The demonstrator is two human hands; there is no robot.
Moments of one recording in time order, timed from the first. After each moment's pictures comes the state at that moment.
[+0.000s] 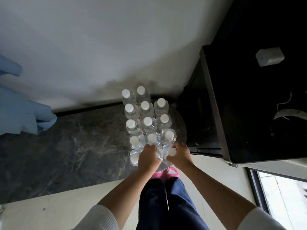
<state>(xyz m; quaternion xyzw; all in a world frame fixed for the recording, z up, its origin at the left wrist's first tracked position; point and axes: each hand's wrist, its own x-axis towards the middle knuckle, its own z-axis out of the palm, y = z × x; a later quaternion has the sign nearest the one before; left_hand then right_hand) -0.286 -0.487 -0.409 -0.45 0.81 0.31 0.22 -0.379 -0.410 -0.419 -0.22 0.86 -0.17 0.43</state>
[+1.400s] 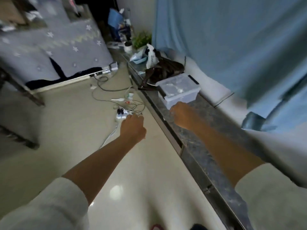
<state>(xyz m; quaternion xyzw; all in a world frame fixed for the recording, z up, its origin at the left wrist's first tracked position) 0.288 -0.424 -0.210 -0.86 0.51 0.08 0.02 0.150 -0.547 -0.212 -0.91 0.38 -0.03 0.19</state>
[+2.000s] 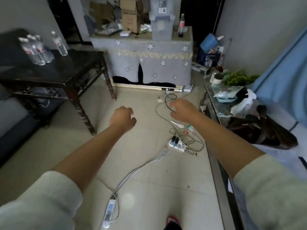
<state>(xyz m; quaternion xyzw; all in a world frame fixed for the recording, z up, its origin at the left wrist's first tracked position) 0.661 -0.380 -0.165 -0.97 0.19 0.03 -0.13 0.595 -0.579 -0.154 -0.99 0.10 0.01 0.12</state>
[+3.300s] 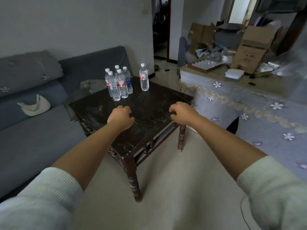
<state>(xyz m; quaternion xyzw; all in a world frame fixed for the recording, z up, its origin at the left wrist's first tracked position) 1.431 -0.189 -0.108 -0.99 -0.10 -0.02 -0.13 1.480 -0.399 -0.114 -0.97 -0.19 0.02 0.13</state>
